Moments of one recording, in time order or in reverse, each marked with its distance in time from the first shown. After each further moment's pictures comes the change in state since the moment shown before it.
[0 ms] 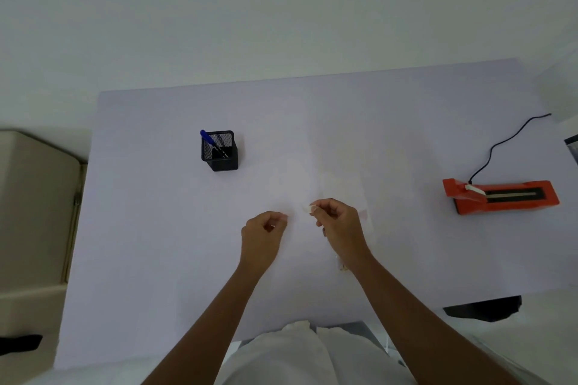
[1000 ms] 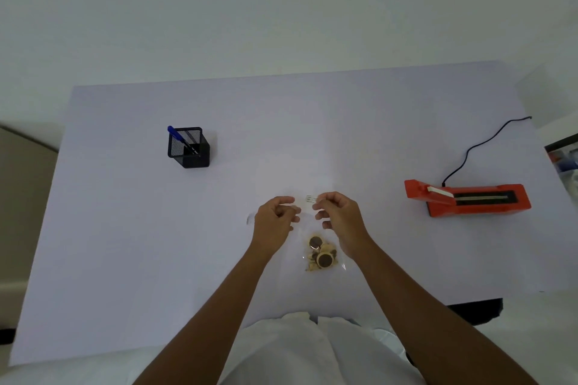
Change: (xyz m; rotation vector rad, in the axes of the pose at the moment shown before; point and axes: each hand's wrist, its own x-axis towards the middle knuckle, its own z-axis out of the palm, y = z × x) left_hand 0.005 0.046 0.093 -0.211 -0.117 -0.096; right_hand 0.040 0.021 -0.085 0.144 -0.068 0.215
